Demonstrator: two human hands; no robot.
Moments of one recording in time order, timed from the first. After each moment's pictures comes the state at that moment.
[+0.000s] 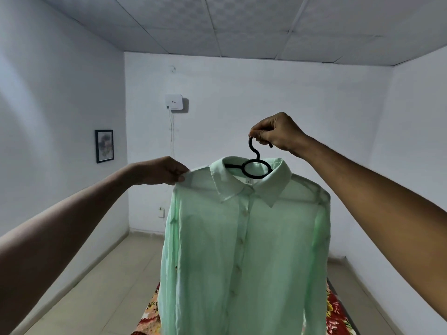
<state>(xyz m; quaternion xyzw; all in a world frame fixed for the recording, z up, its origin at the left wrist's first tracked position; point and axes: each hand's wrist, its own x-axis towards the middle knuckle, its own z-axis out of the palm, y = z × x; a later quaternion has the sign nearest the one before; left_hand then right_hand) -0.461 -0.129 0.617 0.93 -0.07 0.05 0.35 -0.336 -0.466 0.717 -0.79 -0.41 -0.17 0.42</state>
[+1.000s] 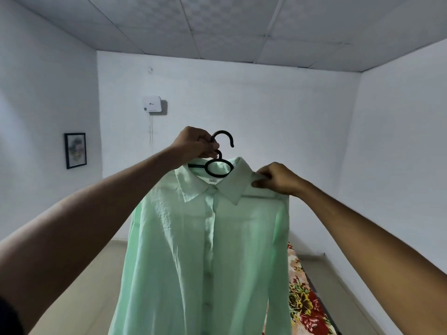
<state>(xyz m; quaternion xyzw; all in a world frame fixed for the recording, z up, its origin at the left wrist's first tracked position) -0.390 -0.269 0.679 0.79 -0.09 0.26 0.55 -0.289 -0.541 0.631 -0.88 -0.38 -0.09 0.27</state>
